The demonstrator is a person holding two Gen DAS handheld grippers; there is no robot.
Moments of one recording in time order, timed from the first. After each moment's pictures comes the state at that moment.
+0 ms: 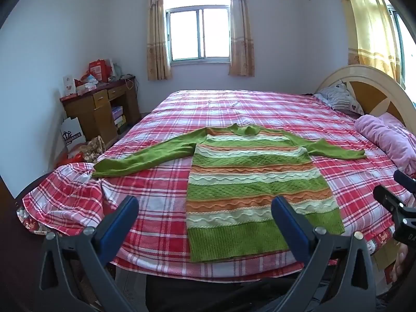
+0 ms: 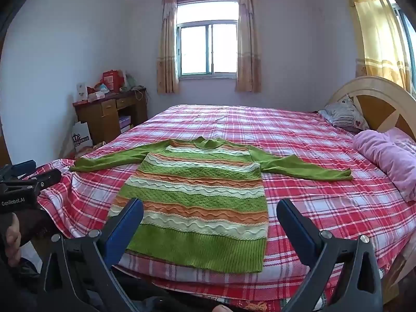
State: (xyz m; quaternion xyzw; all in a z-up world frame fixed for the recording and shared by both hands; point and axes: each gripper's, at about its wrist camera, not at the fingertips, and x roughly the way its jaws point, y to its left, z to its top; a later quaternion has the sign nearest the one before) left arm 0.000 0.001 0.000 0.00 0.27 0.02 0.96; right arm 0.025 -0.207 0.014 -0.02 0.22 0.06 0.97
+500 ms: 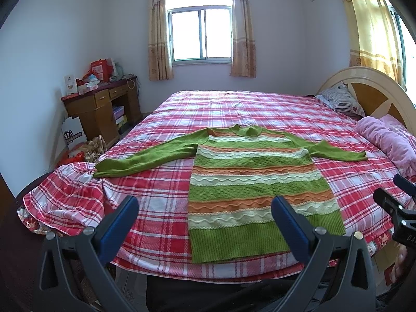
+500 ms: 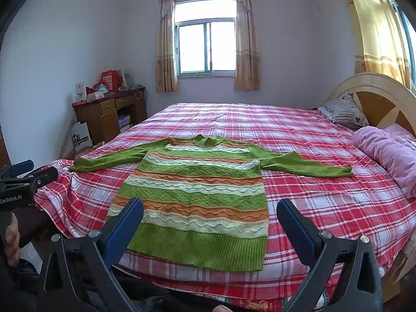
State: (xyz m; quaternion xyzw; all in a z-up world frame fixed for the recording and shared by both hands) left arm 0.001 0.004 0.000 0.00 0.27 0.02 0.96; right arm 0.027 -0.210 0.010 -0.02 0.23 0.06 0.97
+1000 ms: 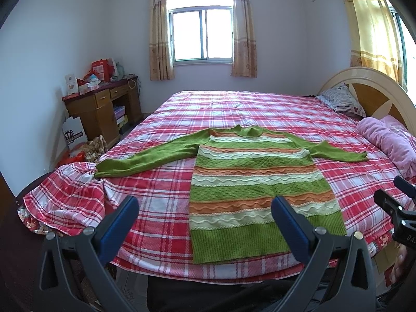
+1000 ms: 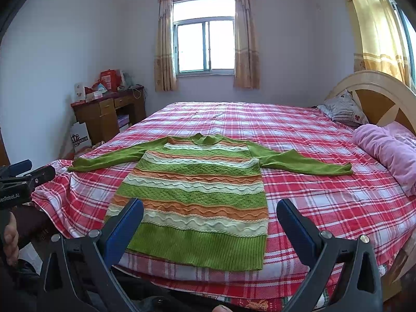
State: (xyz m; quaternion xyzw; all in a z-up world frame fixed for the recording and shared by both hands) left arm 0.003 0.005 -0.001 0.00 0.27 0.03 0.96; right arm 0.029 -0.210 0.009 -0.02 0.23 0.06 0.97
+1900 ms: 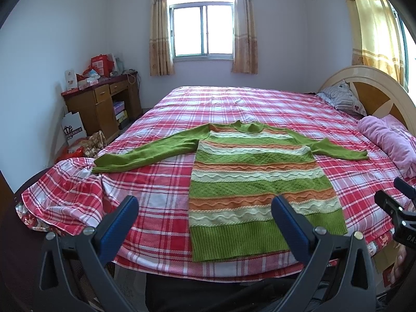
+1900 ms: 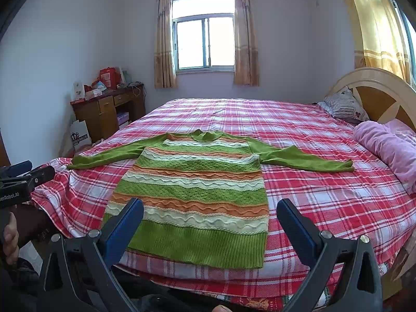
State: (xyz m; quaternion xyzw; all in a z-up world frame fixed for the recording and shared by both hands) left arm 0.006 0.006 -0.006 0.00 0.28 0.03 0.96; right arm 0.035 -0.213 0.004 -0.01 0.24 0.06 0.97
